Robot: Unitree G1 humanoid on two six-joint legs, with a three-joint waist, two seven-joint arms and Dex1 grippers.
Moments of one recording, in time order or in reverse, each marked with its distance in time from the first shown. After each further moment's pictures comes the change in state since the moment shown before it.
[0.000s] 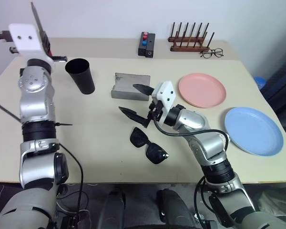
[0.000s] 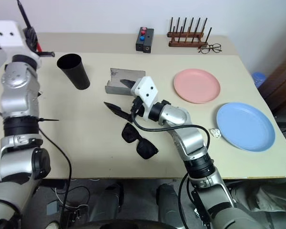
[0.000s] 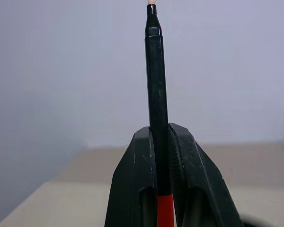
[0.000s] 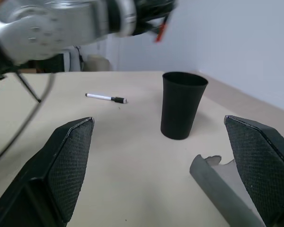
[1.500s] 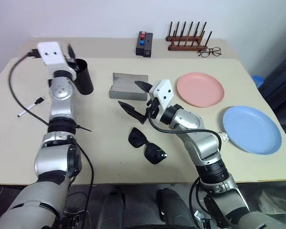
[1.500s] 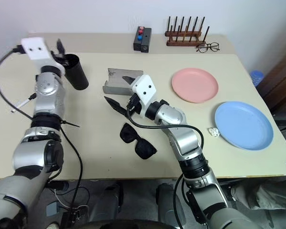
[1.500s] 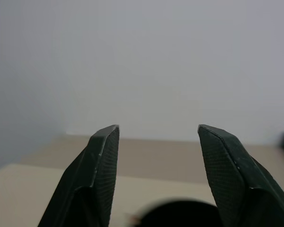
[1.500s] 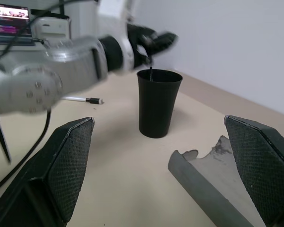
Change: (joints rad) left arm -0.016 -0.005 0.037 0.254 -0.029 -0.179 0.114; right arm 0.000 0.053 -0.020 0.019 -0.030 -0.013 -0.066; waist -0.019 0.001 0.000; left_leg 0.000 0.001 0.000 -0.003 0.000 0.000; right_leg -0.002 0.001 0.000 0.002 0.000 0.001
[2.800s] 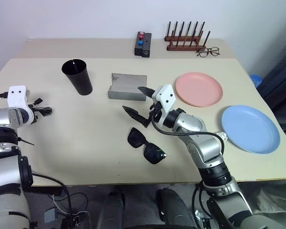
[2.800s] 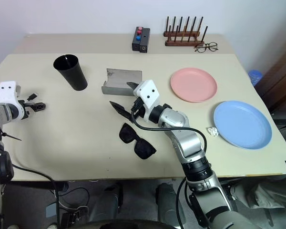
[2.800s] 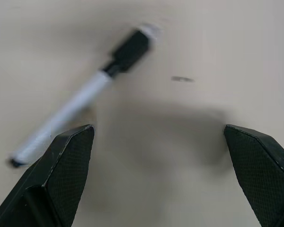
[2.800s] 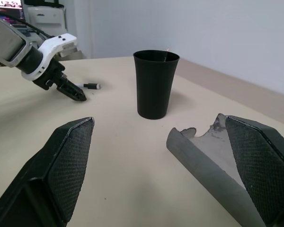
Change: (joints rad) left arm 0.160 0.355 -0.082 0.064 -0.020 0.906 -0.575; right arm 0.042 -0.032 -0.009 0.000 0.006 0.016 0.016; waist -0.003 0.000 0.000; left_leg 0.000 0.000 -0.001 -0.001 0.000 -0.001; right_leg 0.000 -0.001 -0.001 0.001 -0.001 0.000
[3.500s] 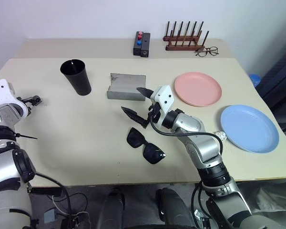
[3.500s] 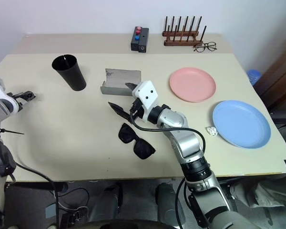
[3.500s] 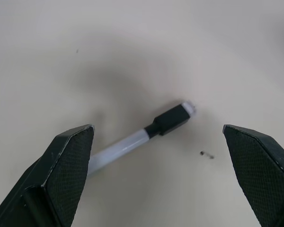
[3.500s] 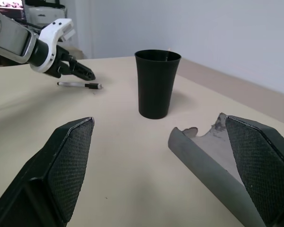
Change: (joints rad) left arm -0.101 -0.014 0.193 0.209 -0.097 -0.175 0.255; right arm 0.005 0.012 0.009 0.010 -0.007 -0.013 0.005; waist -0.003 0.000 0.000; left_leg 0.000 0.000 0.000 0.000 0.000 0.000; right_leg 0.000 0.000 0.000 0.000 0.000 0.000
